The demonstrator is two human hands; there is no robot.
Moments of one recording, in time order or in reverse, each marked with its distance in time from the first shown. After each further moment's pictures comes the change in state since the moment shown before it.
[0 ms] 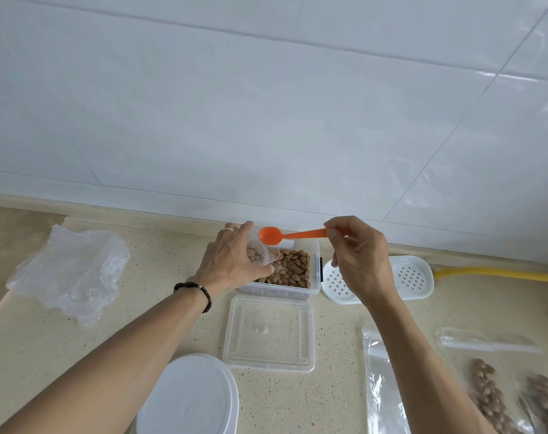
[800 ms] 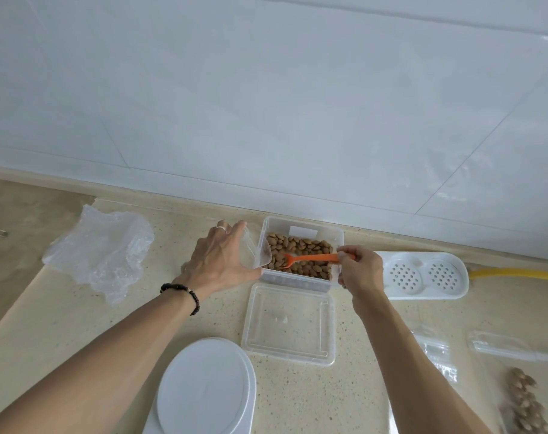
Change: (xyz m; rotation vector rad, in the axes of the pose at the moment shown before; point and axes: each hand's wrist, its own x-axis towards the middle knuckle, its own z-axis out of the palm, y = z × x) left_hand -0.026 -0.043 -0.008 0.184 0.016 -0.044; right_hand -0.003 0.072 0.051 0.091 0.085 0.589
